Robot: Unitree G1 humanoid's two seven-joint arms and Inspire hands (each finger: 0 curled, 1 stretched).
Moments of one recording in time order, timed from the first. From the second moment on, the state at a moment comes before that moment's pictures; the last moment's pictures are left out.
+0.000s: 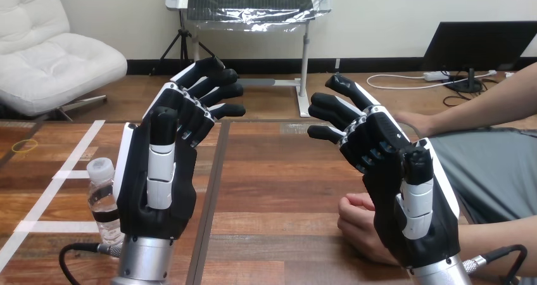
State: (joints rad) left arm 0.09 -0.04 -0.02 0.01 -0.34 -0.58 -0.38; right arm 0.21 -0.09 0.10 -0.13 0.28 -0.52 0.39
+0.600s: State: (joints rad) left arm 0.09 -0.04 -0.02 0.01 -0.34 -0.58 -0.38; right arm 0.21 -0.09 0.10 -0.13 0.28 -0.52 0.39
